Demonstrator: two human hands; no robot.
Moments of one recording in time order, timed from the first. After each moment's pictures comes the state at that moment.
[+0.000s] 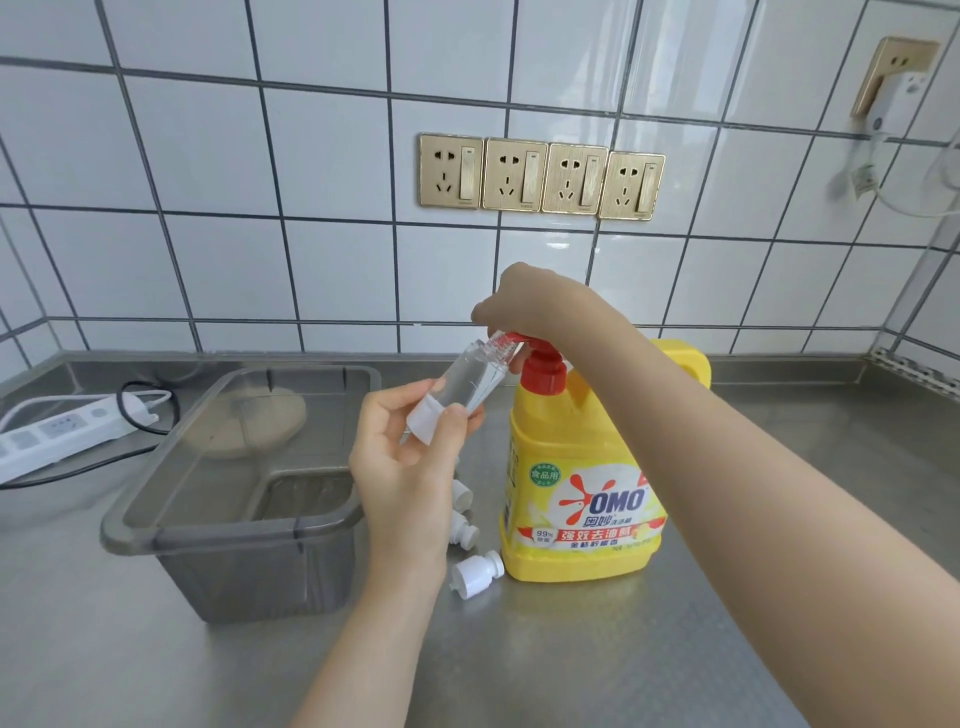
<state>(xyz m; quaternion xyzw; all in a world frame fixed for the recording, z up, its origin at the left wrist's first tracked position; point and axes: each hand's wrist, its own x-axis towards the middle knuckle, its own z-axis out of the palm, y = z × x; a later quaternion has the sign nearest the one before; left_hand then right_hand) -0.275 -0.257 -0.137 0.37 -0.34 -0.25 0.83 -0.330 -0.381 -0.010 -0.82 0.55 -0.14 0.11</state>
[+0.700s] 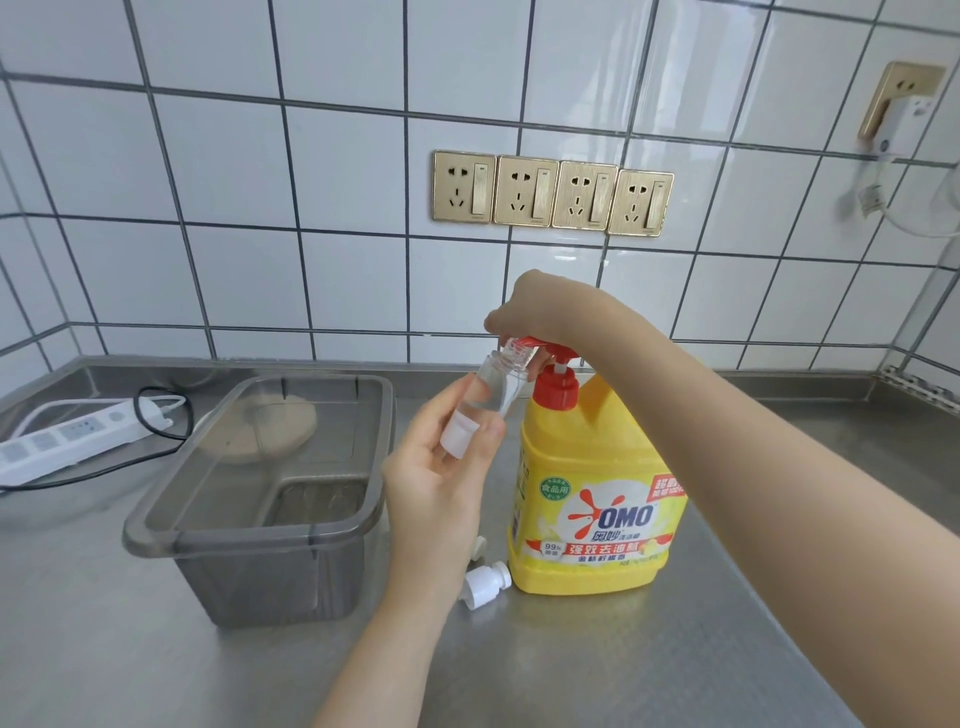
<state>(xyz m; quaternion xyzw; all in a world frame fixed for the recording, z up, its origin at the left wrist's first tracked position) -0.276 -0.257 -0.139 0.41 -0.43 -0.22 0.77 -0.332 -0.380 -0.001 -0.82 0.54 -0.14 0.10</state>
